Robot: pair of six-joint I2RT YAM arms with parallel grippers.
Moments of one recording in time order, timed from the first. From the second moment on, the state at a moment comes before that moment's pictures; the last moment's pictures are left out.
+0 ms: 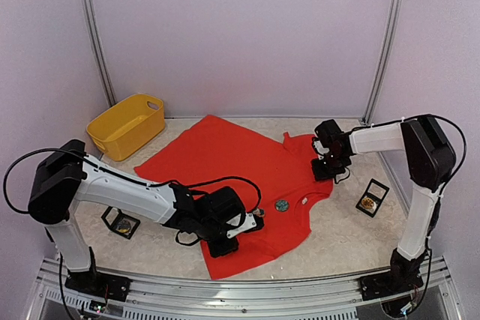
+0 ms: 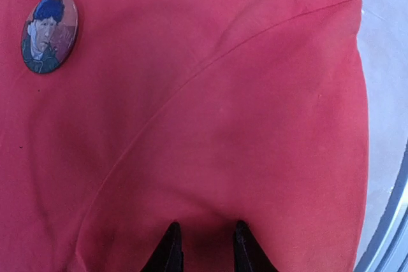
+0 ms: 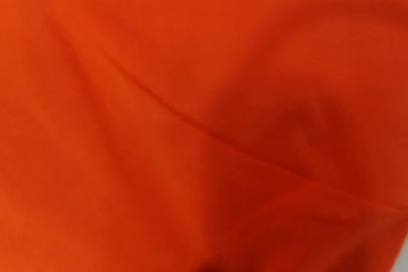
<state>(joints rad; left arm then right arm) -1.17 1.82 1.03 -0.34 -0.01 0.12 0.38 1.93 1.21 -0.42 0.12 0.17</state>
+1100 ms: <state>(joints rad) -0.60 1.95 1.17 -0.22 -0.07 -0.23 0.16 2.08 1.43 -0.41 0.11 0.14</state>
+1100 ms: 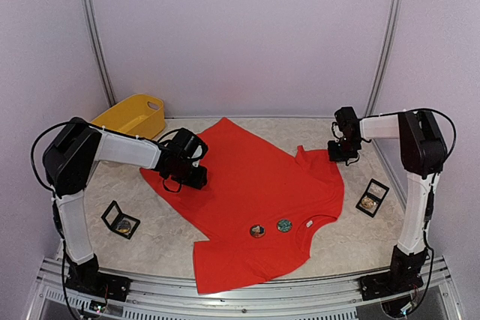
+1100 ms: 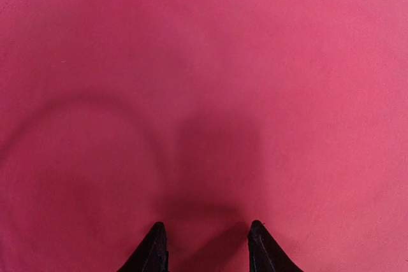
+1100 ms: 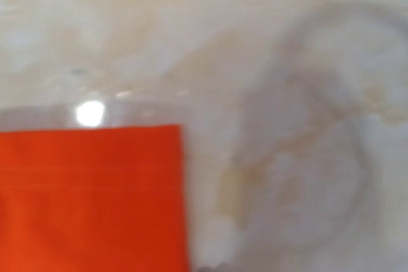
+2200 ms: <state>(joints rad) -0.97 1.54 1.04 0.05 -0.39 0.02 0.29 1.36 0.81 -0.73 0.28 0.50</state>
